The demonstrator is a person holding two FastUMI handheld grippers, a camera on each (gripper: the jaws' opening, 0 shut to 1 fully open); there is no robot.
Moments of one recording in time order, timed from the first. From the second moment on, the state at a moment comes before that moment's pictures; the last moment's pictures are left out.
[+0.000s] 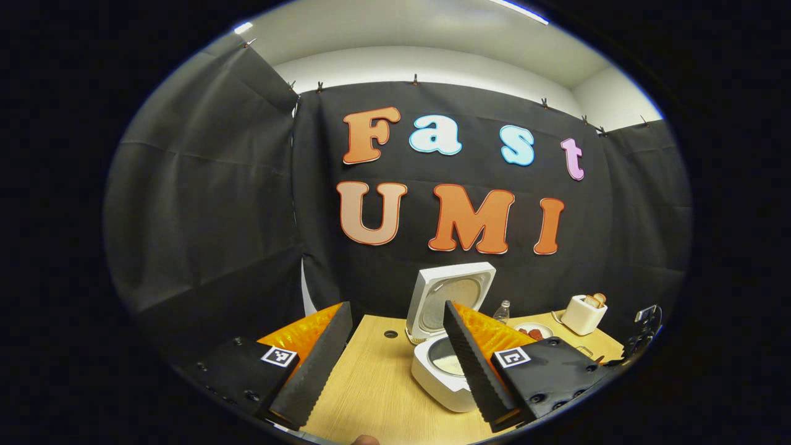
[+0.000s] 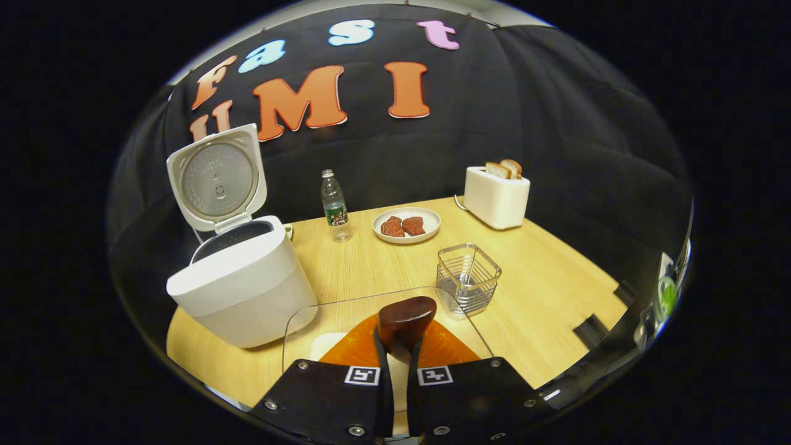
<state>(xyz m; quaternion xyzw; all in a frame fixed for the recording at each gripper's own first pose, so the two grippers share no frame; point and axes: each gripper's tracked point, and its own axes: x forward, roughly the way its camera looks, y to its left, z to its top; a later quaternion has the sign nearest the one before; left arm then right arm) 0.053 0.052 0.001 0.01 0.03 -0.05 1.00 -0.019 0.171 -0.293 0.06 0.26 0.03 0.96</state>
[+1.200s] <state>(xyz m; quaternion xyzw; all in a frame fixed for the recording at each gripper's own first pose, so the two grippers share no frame) 0.068 0.060 -0.026 0.01 0.07 -0.06 1.00 -0.002 0.188 -0.312 0.38 0.28 -0.04 0.88</state>
